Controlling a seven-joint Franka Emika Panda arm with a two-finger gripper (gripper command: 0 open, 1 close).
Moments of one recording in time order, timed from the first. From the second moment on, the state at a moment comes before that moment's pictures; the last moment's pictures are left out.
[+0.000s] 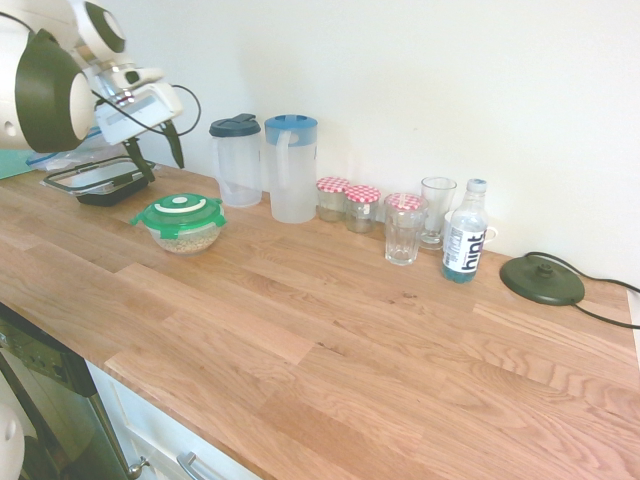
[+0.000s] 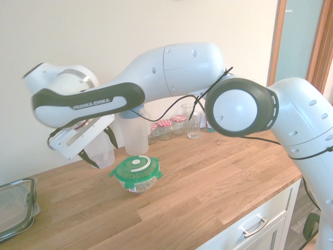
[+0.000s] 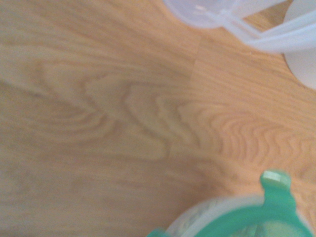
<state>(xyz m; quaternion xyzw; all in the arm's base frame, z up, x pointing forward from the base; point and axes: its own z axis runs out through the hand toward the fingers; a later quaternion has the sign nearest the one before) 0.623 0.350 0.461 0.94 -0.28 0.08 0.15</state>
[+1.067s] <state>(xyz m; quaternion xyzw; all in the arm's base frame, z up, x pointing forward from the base) 0.573 0.036 0.469 0.95 -0.32 0.03 0.00</state>
